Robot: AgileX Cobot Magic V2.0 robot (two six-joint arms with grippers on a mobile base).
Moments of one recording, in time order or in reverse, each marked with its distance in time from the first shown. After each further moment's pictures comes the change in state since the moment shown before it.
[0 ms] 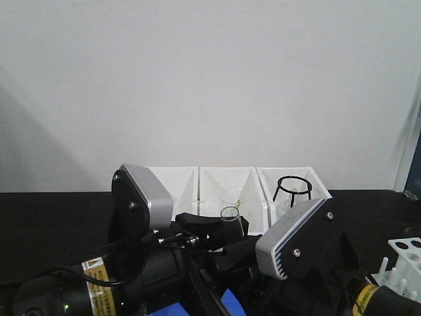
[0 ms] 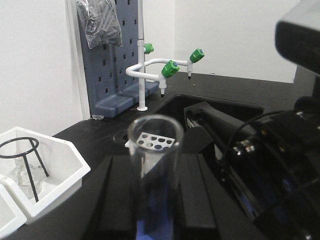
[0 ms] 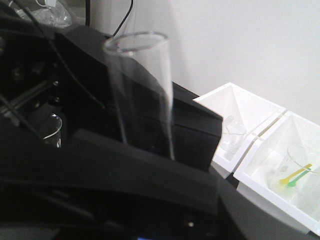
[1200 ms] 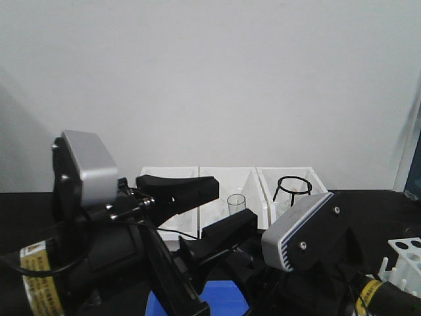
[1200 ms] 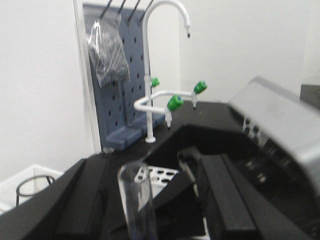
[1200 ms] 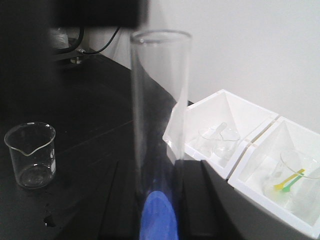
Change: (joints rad) left arm 0.000 -0.155 0.000 0.000 0.036 0.001; right arm -0.006 0.000 0.001 0.008 -0.029 0.000
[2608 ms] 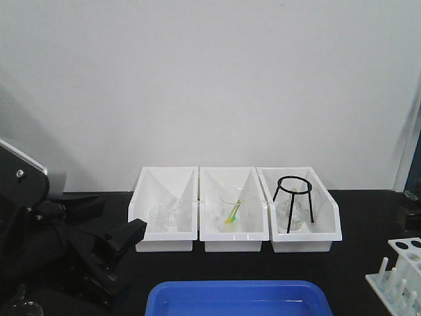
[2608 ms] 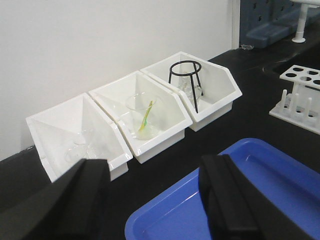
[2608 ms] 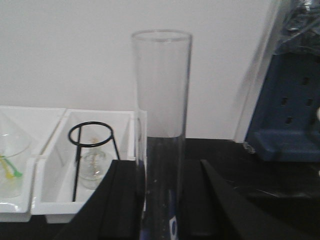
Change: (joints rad) left arm 0.000 -0.162 0.000 0.000 0.734 0.059; right arm -0.794 0.000 -0.001 0.081 -0.042 -0.025
